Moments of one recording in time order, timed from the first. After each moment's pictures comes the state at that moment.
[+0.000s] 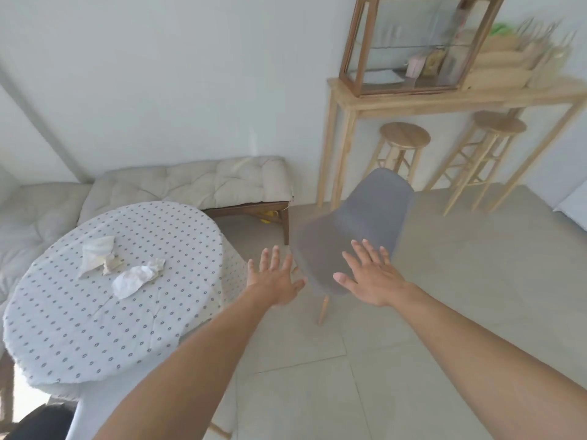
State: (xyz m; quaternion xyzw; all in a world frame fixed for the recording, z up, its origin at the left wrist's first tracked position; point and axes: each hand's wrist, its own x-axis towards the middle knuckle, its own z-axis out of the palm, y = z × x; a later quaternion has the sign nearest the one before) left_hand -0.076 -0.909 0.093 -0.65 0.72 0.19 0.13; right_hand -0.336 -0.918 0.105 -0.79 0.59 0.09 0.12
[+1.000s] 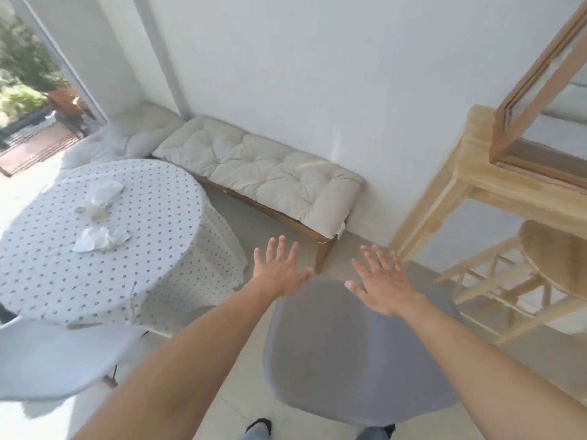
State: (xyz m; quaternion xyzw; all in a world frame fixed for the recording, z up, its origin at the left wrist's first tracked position) left_hand -0.208 -1.323 0.018 -0.86 0.45 0.23 0.06; right_hand -0.425 -1.480 0.031 -0.95 0.27 0.17 0.05
